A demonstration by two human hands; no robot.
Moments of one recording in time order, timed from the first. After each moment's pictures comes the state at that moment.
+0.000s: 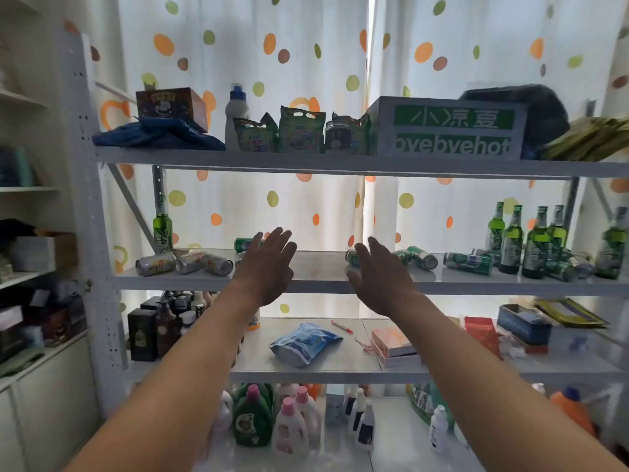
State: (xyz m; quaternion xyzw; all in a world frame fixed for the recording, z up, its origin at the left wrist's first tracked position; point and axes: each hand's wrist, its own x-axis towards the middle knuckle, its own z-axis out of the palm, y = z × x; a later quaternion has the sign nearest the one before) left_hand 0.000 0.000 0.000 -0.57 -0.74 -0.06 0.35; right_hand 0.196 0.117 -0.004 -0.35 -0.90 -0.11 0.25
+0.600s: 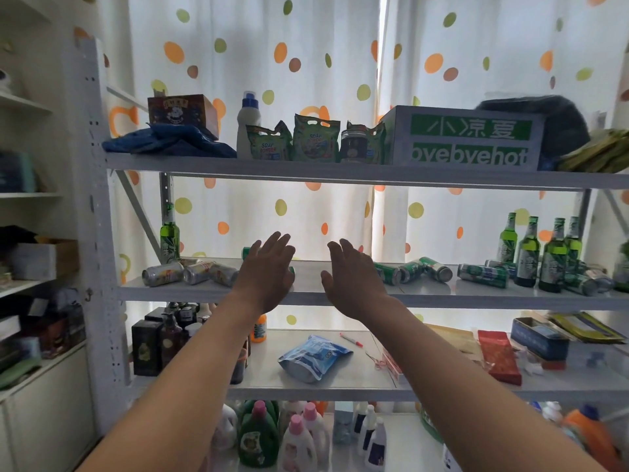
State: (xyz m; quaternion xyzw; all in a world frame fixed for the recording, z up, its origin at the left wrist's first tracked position) left_hand -0.057 -0.001 -0.001 -0.56 -0.74 -0.17 0.33; right_hand 0.108 0.082 0.007 -0.30 -0.91 -0.07 0.28
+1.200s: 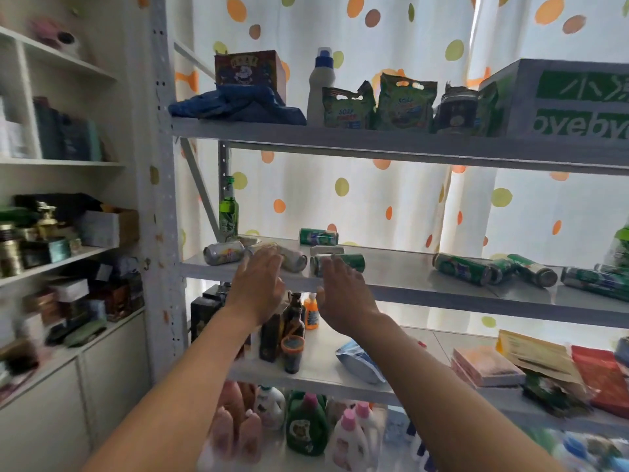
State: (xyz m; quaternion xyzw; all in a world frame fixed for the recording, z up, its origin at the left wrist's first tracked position) left_hand -0.239 -0.046 -0.075 -0.48 -0.81 -0.22 0.24; right_hand -0.090 0.055 -0.057 -0.22 -0.94 -0.01 0.25
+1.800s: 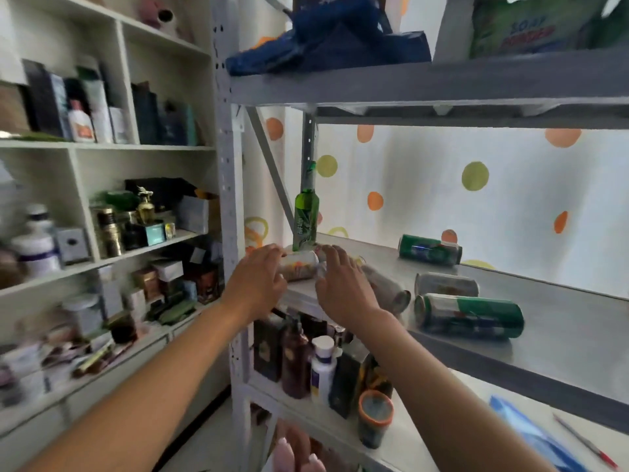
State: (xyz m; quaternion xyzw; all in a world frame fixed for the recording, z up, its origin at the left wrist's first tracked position) left_hand -0.470 0.000 -0.085 -0.34 -0.88 -0.22 0.23; right_hand -0.385 0.154 -0.081 -0.06 -0.96 0.14 0.25
